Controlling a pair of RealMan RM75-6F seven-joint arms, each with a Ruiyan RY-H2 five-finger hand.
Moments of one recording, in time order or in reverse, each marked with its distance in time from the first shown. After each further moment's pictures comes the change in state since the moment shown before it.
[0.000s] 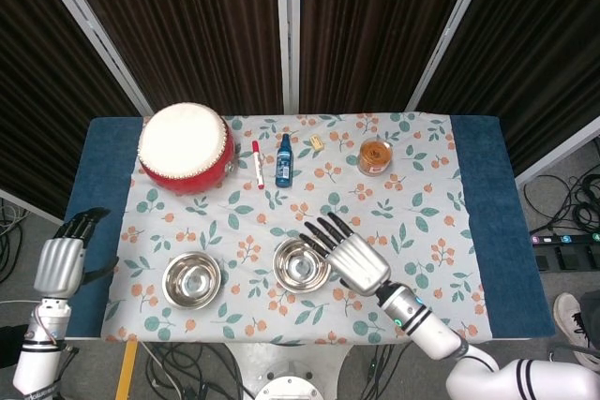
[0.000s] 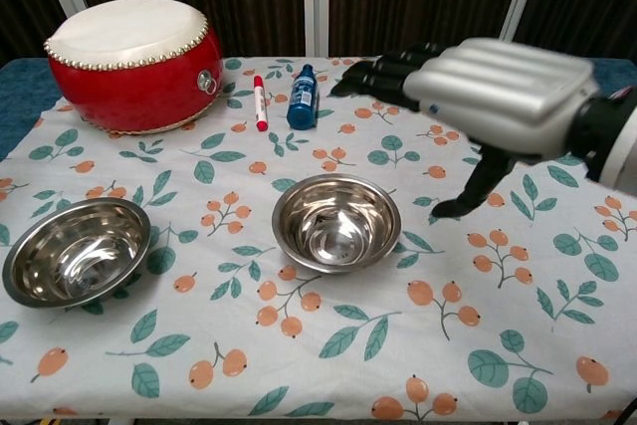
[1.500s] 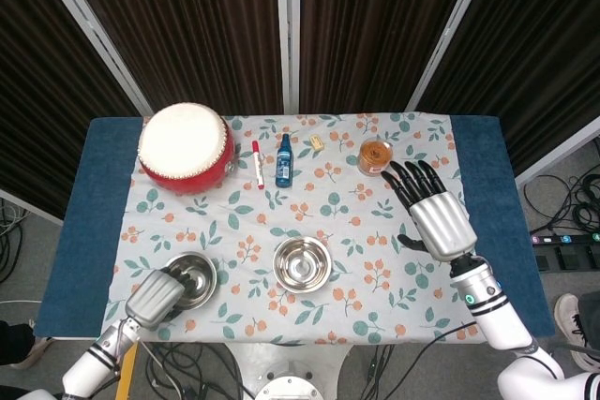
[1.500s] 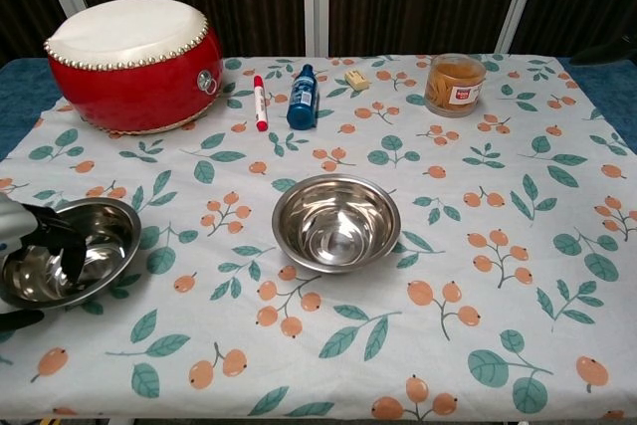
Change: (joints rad) left arm -0.147 -0.059 0.193 -0.063 0.192 -0.334 0.353; right arm -0.108 0.252 0.079 -0.041 0.017 0.195 0.303
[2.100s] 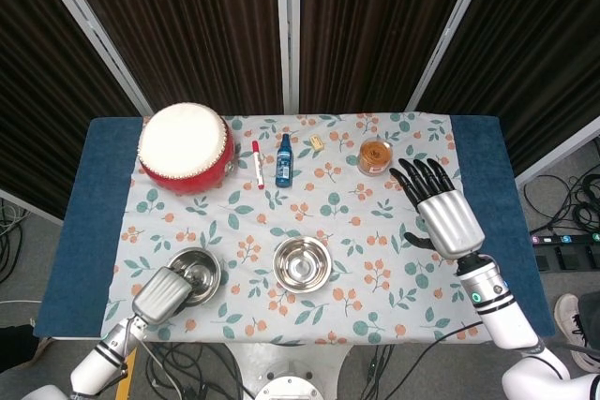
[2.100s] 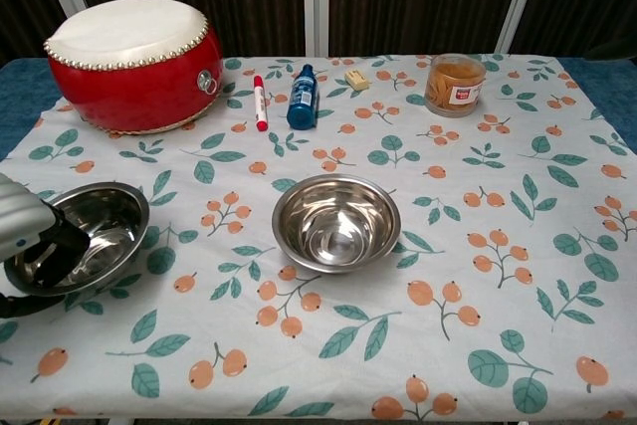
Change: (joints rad) left arm -0.010 -0.050 -0.001 0.051 0.042 0.065 0.062; right arm -0.010 0.019 0.002 0.003 0.014 0.008 0.020
